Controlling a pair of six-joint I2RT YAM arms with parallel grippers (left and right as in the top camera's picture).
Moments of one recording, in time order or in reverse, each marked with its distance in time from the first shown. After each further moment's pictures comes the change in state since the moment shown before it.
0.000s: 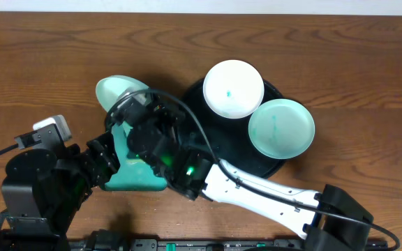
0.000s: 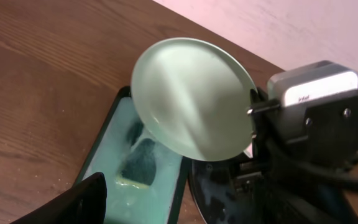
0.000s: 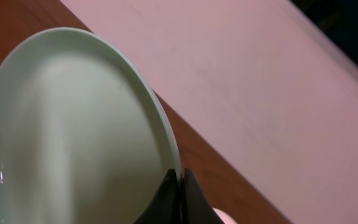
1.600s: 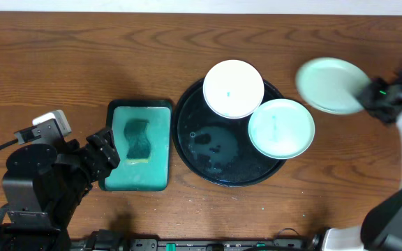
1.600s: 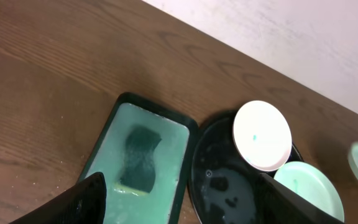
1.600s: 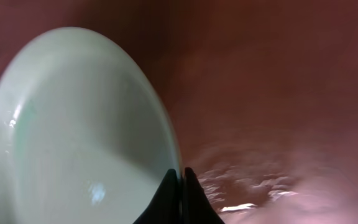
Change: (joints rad) left arm 0.000 0.020 0.000 0.032 -0.008 0.000; right arm -1.547 -0.151 0.006 -0.971 -0.893 0.884
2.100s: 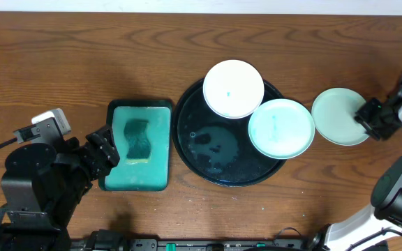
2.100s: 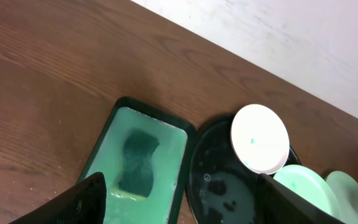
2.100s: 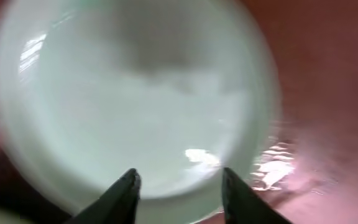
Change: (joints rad) left arm 0.000 0.001 0.000 0.018 0.000 0.000; right arm -0.036 0.224 -0.007 -0.024 -0.062 -0.163
